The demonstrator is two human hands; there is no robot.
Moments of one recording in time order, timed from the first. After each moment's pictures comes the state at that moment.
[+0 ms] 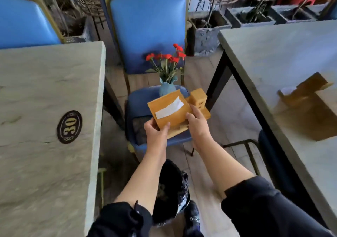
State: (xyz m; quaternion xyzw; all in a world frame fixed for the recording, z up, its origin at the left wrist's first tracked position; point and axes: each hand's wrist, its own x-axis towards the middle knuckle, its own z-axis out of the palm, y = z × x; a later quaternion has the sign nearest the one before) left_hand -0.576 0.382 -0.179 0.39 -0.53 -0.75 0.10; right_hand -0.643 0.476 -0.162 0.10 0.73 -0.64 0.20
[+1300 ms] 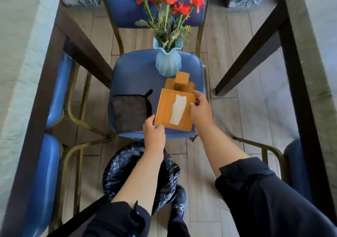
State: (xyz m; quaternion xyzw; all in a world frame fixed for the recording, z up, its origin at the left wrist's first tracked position) left_hand -0.673 0.402 -0.329 0.55 -0.57 -0.61 0.03; right_hand -0.791 0.480 -0.331 0.07 0.80 -0.52 0.29
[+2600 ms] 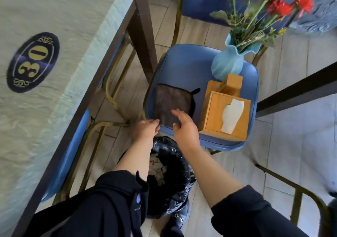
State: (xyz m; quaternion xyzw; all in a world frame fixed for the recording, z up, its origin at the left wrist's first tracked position) left_hand -0.595 0.282 -0.388 0.69 -0.39 -0.60 0.09; right_hand -0.670 0.380 -0.365 -0.24 0.82 -0.39 0.35
